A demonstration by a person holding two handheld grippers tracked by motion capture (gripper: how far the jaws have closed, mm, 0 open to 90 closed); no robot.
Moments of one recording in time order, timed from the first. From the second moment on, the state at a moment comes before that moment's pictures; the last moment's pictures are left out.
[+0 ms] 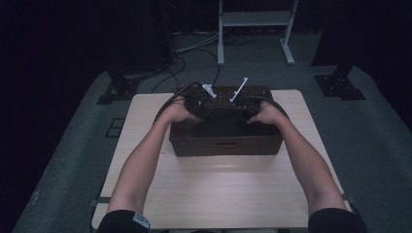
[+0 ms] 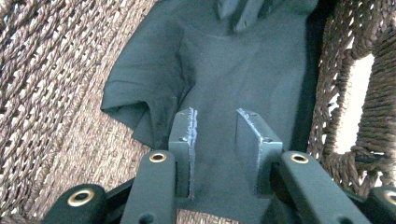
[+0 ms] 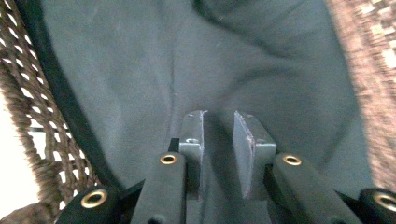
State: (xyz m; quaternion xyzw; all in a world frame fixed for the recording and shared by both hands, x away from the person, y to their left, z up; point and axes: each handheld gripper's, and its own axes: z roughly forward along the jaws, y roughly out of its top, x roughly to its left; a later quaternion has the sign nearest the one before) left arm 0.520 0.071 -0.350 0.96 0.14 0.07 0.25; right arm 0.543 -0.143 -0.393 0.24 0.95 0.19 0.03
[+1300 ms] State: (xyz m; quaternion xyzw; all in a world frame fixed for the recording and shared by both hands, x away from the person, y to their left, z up) left arm 0.481 0.078 -0.338 0.95 0.13 0.08 0.27; right arm 0.472 -0.212 -0.332 0.23 0.92 0.31 0.07
